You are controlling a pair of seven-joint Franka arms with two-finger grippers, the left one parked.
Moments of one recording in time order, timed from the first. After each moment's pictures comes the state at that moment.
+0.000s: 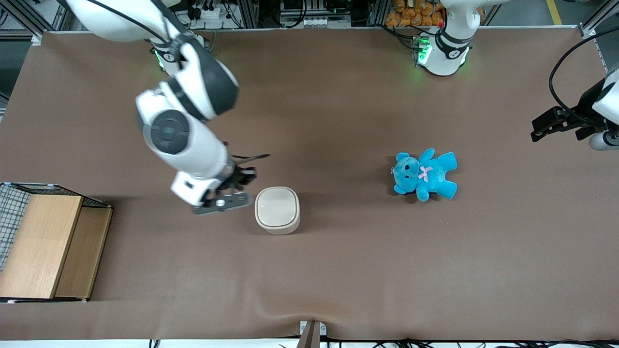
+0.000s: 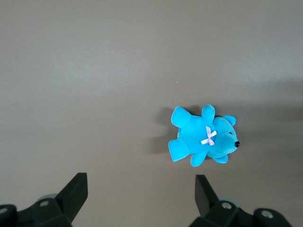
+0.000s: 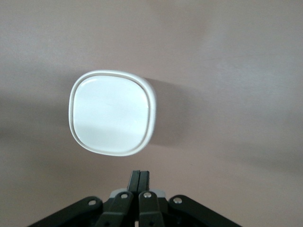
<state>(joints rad) 0.24 0.58 0.35 -1.27 -0.11 1.80 0.37</state>
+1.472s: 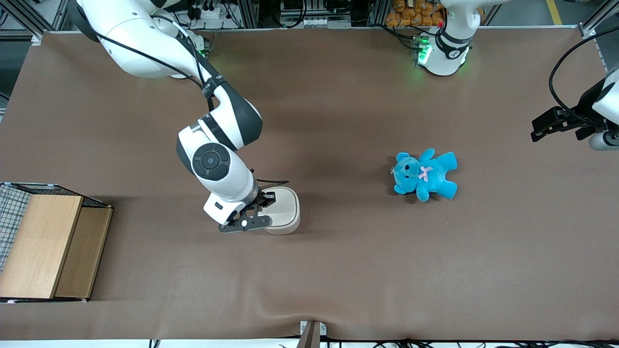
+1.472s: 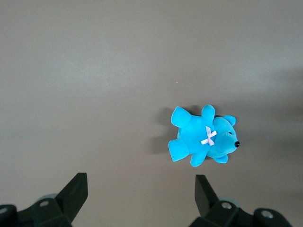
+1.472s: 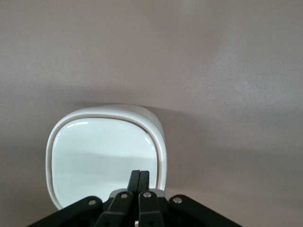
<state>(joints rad) 0.28 0.74 0.33 -1.25 -0.18 2.00 0.46</state>
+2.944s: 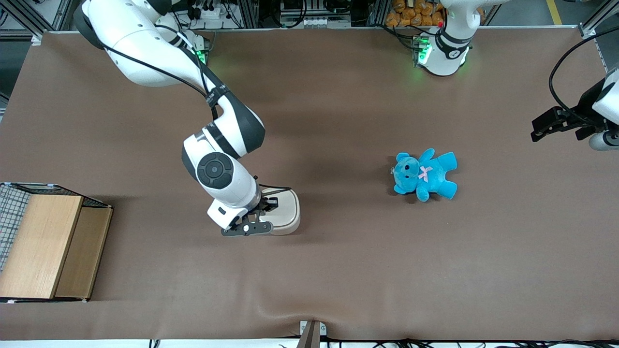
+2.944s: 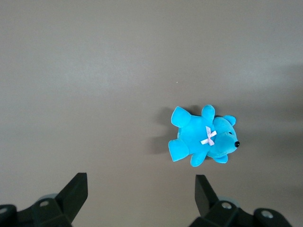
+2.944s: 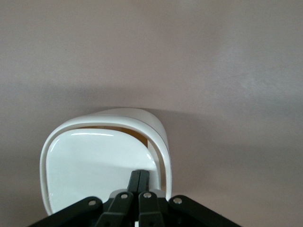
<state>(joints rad) 0.28 0.78 0.33 -1.19 -0.17 1.96 0.50</state>
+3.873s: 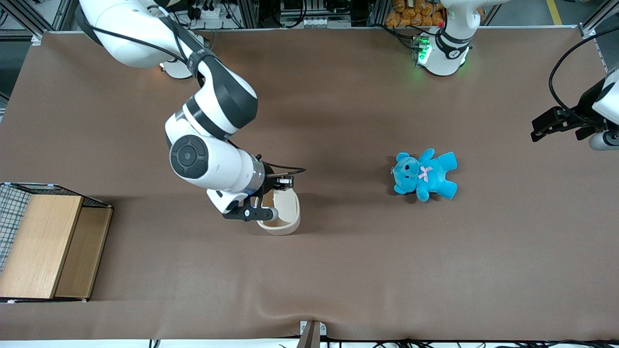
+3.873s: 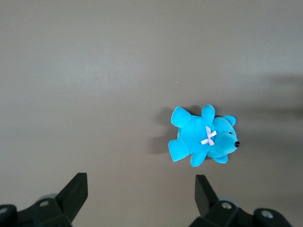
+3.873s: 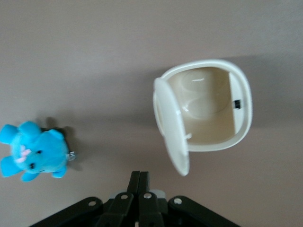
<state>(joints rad) 0.28 0.76 0.41 -1.01 0.11 1.79 0.66</state>
